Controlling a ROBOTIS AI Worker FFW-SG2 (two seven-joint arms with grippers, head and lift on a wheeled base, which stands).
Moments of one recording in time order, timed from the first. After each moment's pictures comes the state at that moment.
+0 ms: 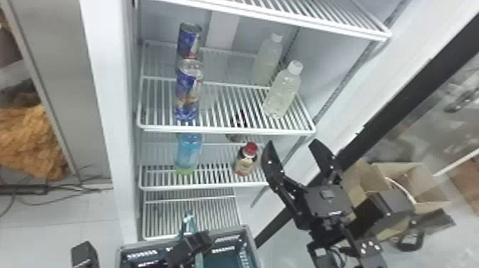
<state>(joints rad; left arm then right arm) 0.35 0.23 -0.31 -1.56 1.70 0.90 -0.40 0.82 -0.09 -0.09 -2.37 -0.13 -0.03 0.07</state>
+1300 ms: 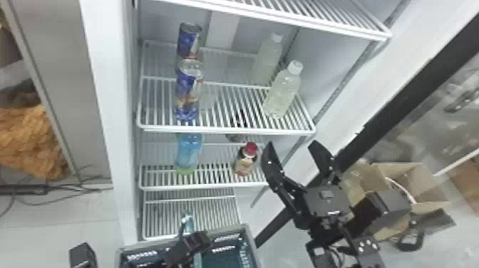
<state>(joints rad) 0.35 0.23 -0.31 -1.56 1.70 0.89 -0.40 0.81 -0.09 -0.10 -2.35 -0.14 -0.03 0.07</state>
